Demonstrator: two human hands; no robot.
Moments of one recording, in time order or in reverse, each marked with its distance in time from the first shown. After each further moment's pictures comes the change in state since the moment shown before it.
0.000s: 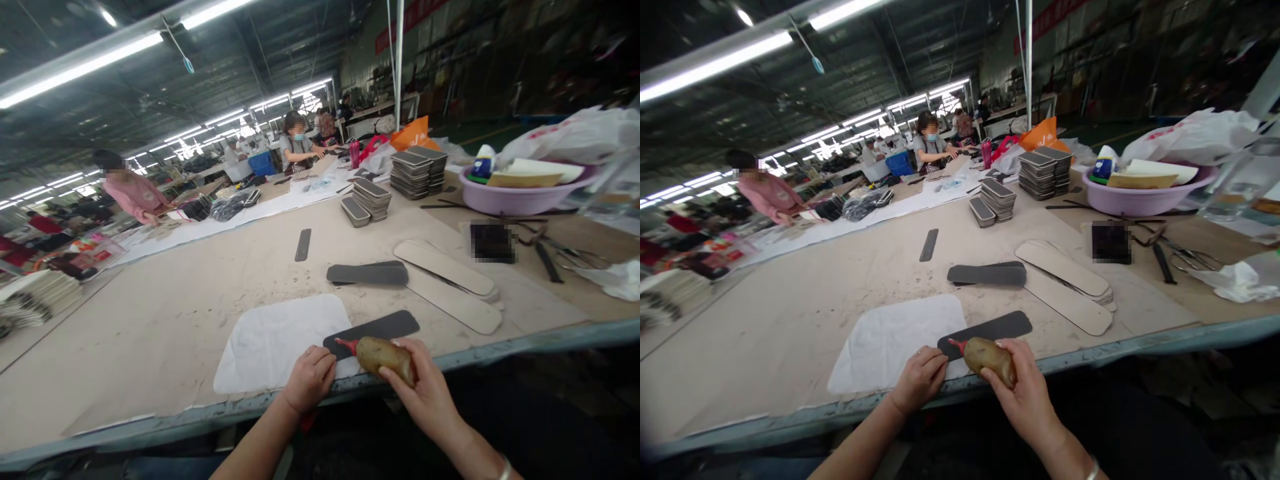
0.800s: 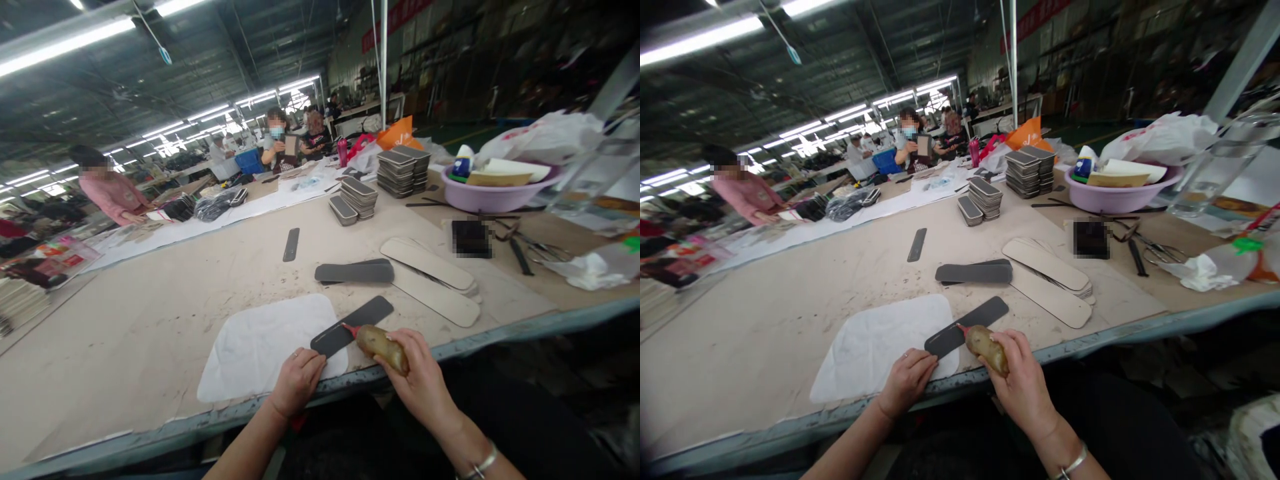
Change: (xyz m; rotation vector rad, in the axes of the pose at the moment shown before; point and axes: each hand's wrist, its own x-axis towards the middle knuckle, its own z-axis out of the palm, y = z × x) left_hand -0.002 -0.003 0.002 0.027 -0.004 -0.005; right_hand 0.007 0.009 -0.016 -0.204 0.008 -0.080
